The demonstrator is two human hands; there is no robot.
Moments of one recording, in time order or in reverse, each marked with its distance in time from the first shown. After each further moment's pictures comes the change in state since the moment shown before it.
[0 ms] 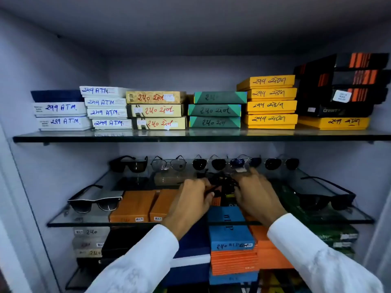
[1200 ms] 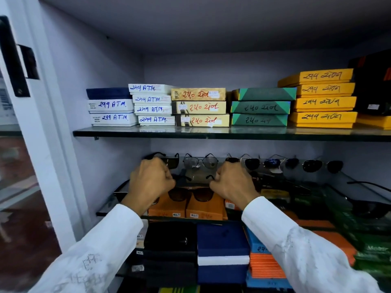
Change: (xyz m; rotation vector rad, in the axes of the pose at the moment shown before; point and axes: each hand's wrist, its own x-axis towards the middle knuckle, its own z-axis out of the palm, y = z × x) left_hand -0.020 -0.118 -0.124 0.167 0.094 -0.394; right_hand 0.051 -0.134 -0.001 0.510 -0.103 0.110
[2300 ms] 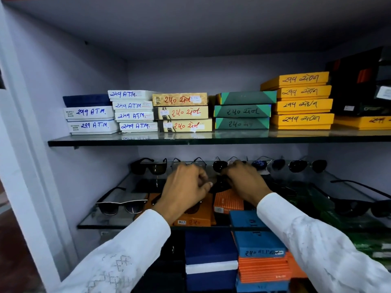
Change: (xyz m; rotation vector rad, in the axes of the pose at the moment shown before) left_hand -0.006 0.080 0.046 -0.153 -0.033 0.380; right_hand 0.029 0.076 -0.021 -0.580 -0.001 -0.315
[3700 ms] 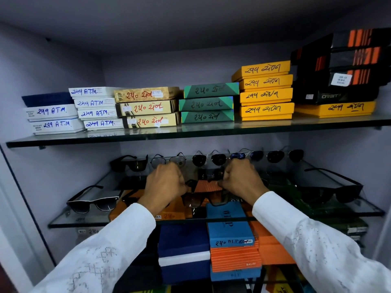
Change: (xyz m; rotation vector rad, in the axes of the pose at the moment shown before) left_hand 0.014 0.031 0.025 0.155 -0.105 -0.209; right_hand -0.041 0.049 -0.007 0.560 0.008 0.398
